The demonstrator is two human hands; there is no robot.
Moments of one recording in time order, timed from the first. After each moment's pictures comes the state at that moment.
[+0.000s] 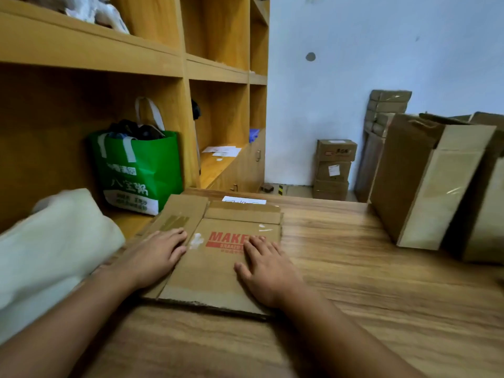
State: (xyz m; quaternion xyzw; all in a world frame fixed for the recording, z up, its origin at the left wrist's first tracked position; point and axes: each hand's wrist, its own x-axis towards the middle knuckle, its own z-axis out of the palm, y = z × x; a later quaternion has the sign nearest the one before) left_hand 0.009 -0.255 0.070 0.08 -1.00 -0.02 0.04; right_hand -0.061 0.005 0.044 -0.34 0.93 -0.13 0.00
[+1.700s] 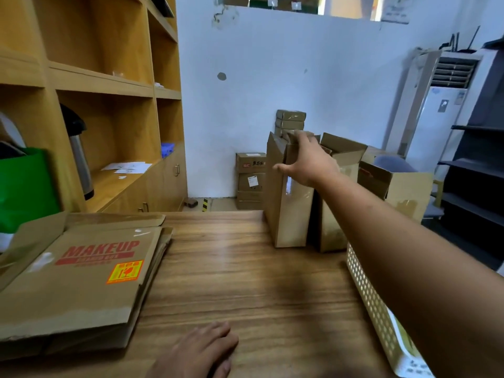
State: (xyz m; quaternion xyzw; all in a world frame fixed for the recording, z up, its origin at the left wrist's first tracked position) left_hand 0.026 0.039 -0.010 -0.26 -0.93 -0.14 0.20; right_hand -0.173 0.290 0.253 -0.05 0.95 -0.18 -0.24
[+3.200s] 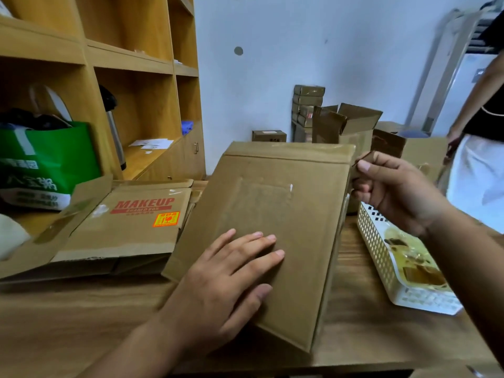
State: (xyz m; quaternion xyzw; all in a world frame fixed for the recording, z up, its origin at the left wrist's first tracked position) left_hand 0.113 0.049 0.099 -0.36 -0.88 -0.14 0.29; right_hand 0.003 0.355 0.199 -0.18 0.61 -0.77 0.01
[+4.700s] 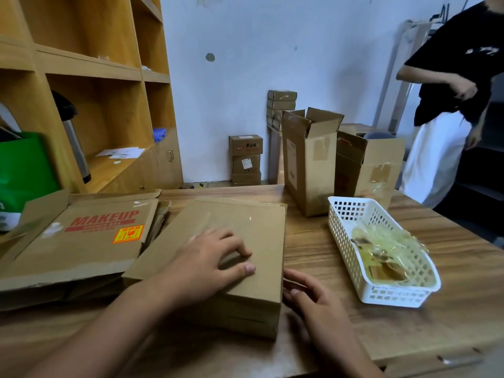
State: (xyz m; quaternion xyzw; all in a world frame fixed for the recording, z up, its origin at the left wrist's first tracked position) left_hand 0.047 0.077 0.128 -0.22 -0.96 -0.16 0.02; right_hand 0.071 0.300 0.026 0.01 0.70 -0.72 -0.04
